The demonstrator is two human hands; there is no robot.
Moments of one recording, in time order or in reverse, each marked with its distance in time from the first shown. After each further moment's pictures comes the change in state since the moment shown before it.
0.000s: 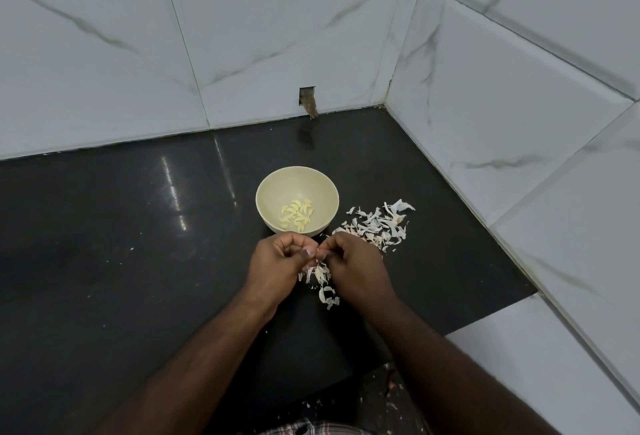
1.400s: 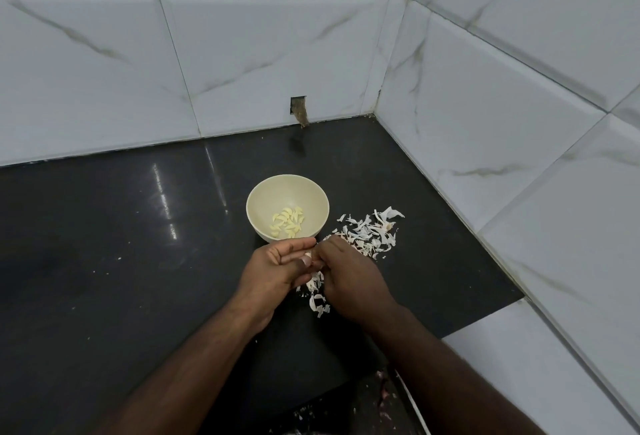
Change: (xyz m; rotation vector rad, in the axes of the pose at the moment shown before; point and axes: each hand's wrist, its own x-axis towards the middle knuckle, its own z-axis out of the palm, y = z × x) left_hand -0.004 0.007 0.008 -0.254 -0.113 -0.146; right_hand -0.002 0.015 -0.006 -0.282 -0.052 -0.310
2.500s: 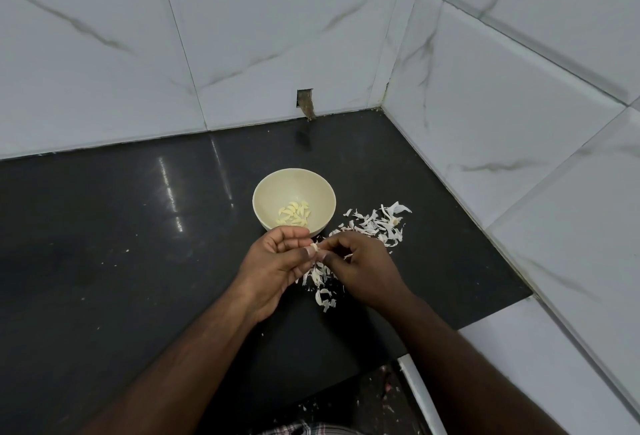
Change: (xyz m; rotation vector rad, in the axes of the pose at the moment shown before) left_hand 0.004 0.003 -0.011 -0.200 0.013 -0.022; right_hand 0.004 0.003 -0.012 0.389 0.040 0.163
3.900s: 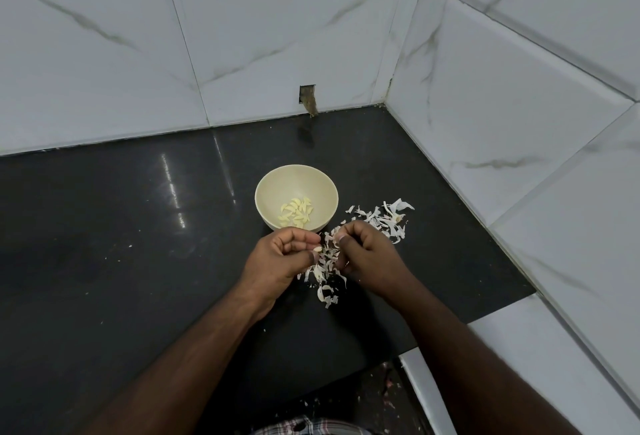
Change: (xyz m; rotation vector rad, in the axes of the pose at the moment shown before) left_hand 0.000 -0.004 -0.004 0.338 -0.008 0.132; right_hand 0.004 0.004 -0.004 0.369 -0.046 0.271
